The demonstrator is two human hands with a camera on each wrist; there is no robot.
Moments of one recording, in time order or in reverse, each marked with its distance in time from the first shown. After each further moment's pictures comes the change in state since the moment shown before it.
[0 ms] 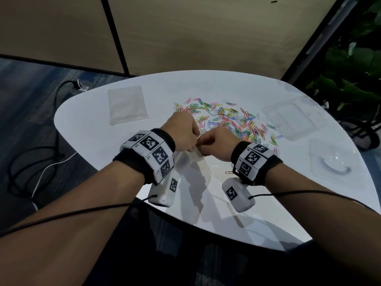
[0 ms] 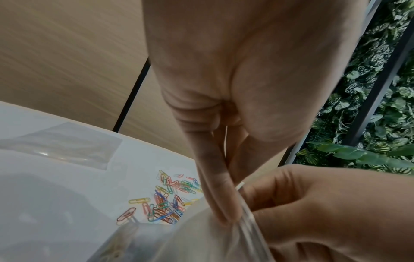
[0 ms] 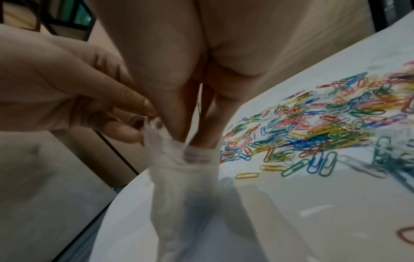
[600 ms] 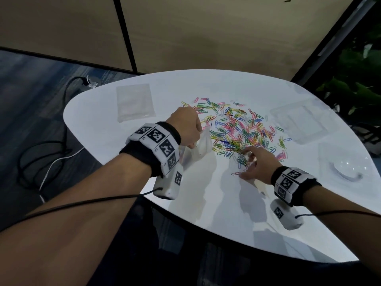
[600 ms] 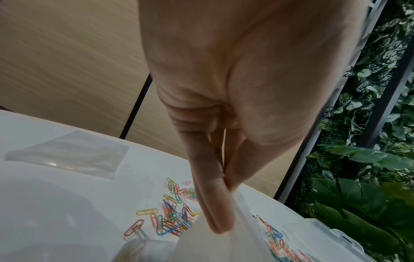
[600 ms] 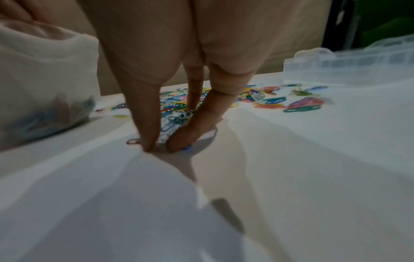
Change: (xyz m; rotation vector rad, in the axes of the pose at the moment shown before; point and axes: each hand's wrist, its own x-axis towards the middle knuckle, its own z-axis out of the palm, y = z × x) left_hand 0.003 -0.002 -0.011 0.046 -0.026 -0.057; right_hand -0.014 0.125 -0.031 -0.400 0.090 0.134
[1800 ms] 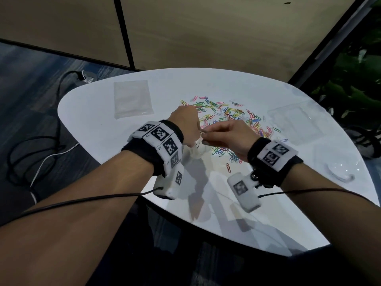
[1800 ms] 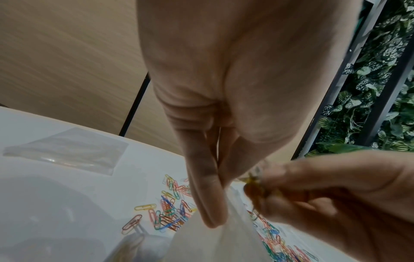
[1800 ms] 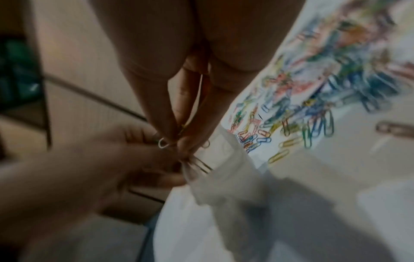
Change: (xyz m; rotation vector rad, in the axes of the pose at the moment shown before) left_hand 0.001 0.003 0.003 0.096 0.016 0.005; right_hand -0.010 -0.131 -0.035 1.106 -0.143 -0.023
